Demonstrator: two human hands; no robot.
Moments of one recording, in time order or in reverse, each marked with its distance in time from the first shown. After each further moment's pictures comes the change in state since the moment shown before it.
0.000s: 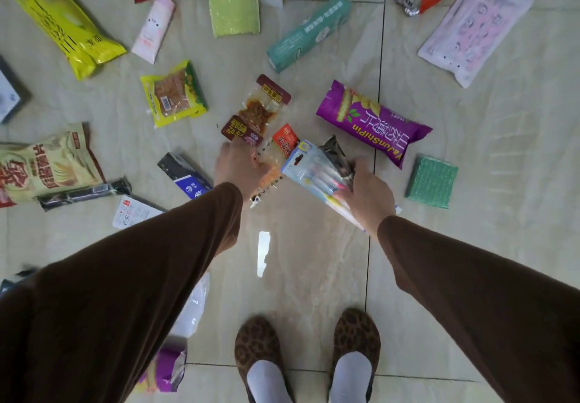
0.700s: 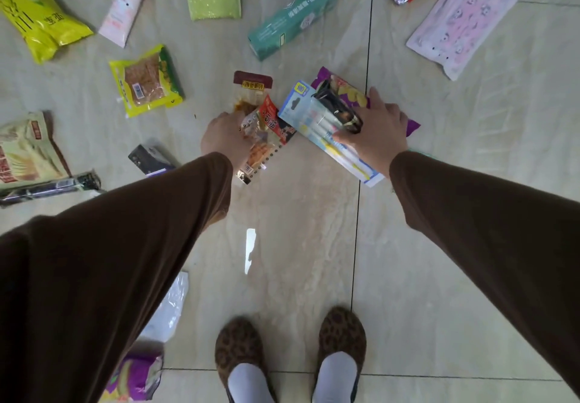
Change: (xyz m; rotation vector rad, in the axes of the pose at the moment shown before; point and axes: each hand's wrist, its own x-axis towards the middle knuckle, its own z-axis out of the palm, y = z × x) left_hand 0.040 0.016 0.005 -0.044 0.043 -0.011; right_hand 0.074 0.004 -0.063 -0.249 0.141 -0.116
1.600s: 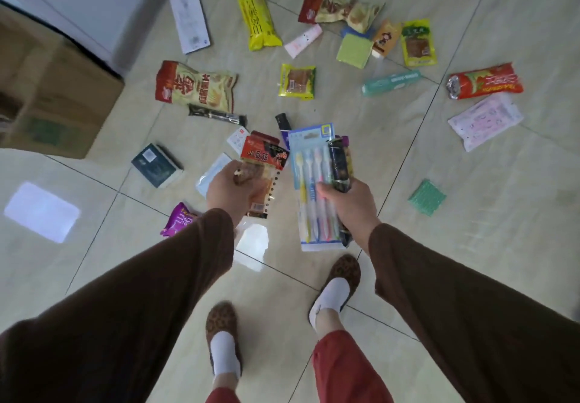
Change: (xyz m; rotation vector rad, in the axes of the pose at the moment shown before) left_hand -0.364 -0.099 -0.186 -0.773 0.221 -0.517; right_hand -0.311 -0.207 -0.100 0.758 -0.292 0.089
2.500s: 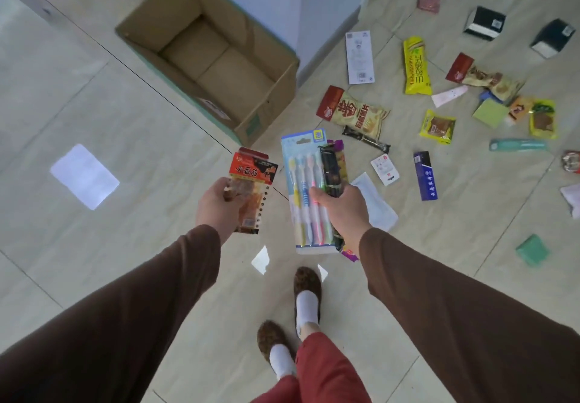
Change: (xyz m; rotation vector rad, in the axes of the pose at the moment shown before) left_hand 0.001 -0.233 -0.438 -0.181 0.150 -0.207; right_hand -0.193 -0.185 0.408 -0.170 -0.132 -0.127
